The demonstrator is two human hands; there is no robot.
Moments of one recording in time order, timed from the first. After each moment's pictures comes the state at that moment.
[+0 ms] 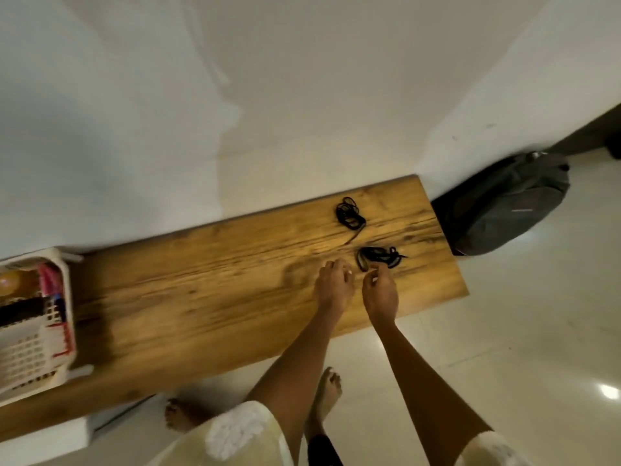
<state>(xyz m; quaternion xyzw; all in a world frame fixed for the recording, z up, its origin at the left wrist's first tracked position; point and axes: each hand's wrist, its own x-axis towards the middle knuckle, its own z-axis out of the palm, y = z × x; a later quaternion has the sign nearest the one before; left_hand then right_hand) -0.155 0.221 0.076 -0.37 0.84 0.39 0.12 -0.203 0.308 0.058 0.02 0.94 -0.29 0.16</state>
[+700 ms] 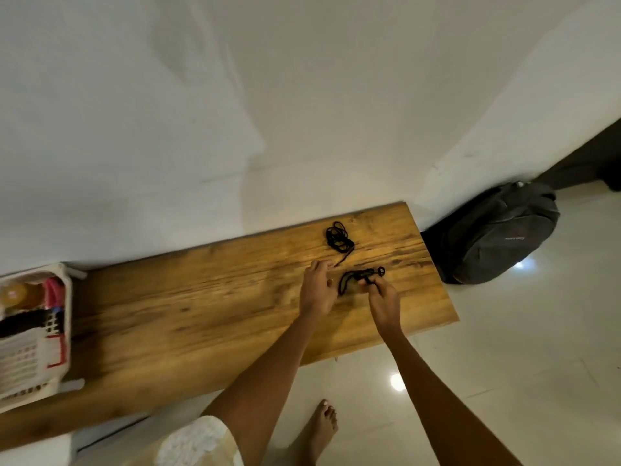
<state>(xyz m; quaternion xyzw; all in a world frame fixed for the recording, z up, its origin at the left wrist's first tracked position) -0.171 0.210 0.098 -0.36 0.83 0.43 0.01 -0.228 0.338 0.083 -0.01 0.84 -0.50 0.22</state>
